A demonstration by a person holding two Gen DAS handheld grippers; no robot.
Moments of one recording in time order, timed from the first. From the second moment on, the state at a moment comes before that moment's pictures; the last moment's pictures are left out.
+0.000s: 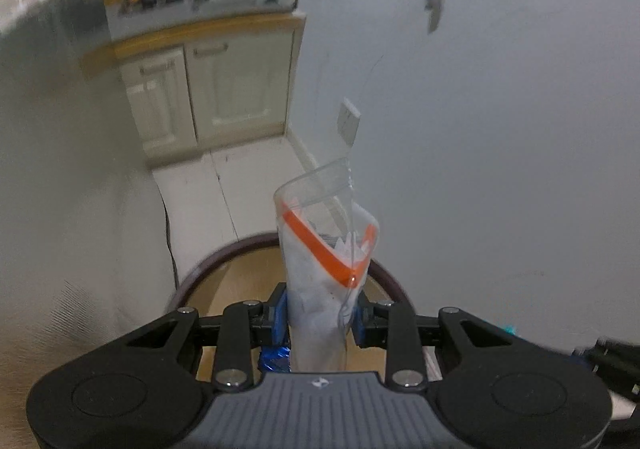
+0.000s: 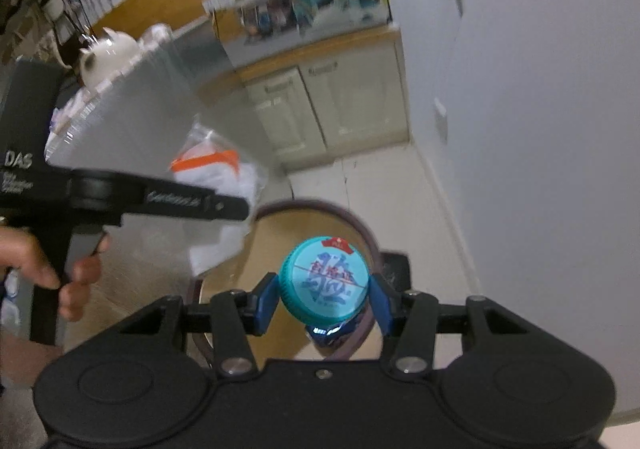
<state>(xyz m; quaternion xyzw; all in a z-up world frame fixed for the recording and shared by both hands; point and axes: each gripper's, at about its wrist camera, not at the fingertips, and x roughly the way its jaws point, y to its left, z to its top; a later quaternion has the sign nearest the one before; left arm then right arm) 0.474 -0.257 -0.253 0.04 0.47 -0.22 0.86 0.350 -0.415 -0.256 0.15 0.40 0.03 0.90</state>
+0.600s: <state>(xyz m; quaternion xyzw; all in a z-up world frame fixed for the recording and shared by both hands) 0.505 -0.217 -0.382 0.04 0.57 -0.15 0.81 0.428 -0.370 -0.347 0.11 0.51 0.06 0.85</state>
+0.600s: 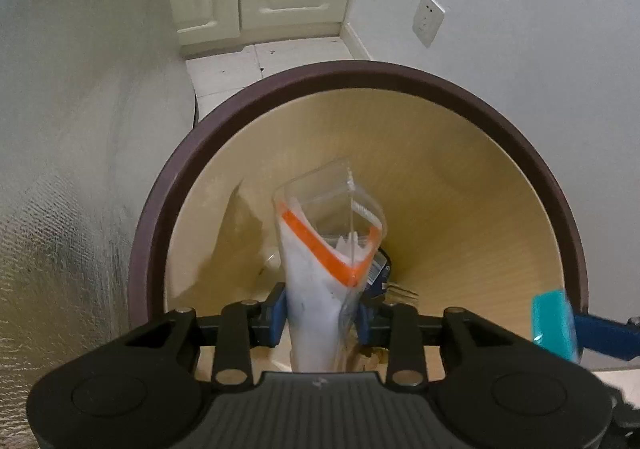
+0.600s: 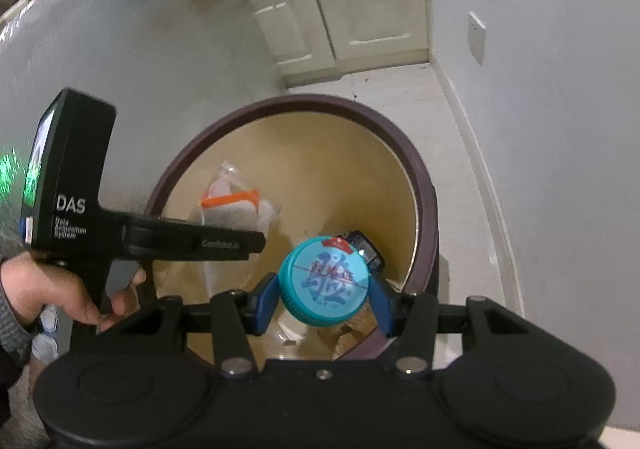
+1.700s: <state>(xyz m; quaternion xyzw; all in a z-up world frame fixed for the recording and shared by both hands) 0.486 -0.222 -0.334 0.03 0.55 -0.13 0.82 0.422 -0.362 -0.348 0.06 0.53 0.09 0.84</state>
